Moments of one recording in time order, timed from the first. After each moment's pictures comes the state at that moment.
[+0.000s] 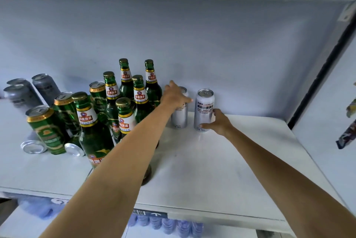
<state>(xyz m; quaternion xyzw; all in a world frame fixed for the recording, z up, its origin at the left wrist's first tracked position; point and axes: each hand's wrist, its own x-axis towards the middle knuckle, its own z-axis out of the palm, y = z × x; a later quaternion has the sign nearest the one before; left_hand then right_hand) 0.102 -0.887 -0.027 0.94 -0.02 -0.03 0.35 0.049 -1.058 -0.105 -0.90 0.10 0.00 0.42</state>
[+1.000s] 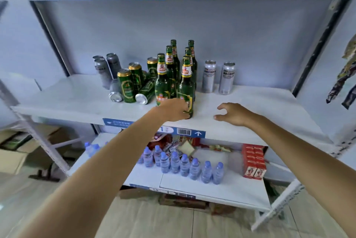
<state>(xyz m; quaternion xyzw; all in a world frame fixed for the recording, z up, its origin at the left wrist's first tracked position) -0.189 -0.704 -0.034 0.97 -0.26 -0.05 0.01 -0.214 -0.938 -0.050 -0.98 -0.04 0.08 0.18</state>
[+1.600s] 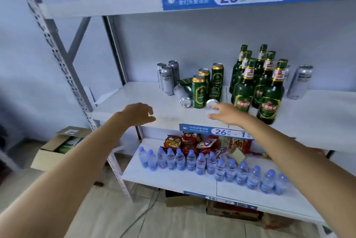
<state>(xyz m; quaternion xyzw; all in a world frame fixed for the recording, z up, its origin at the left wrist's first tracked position) -0.187 -0.285 -0.021 1.00 -0.07 -0.05 -0.02 -0.177 -0.597 -0.045 -0.97 -0.08 0.07 0.21</state>
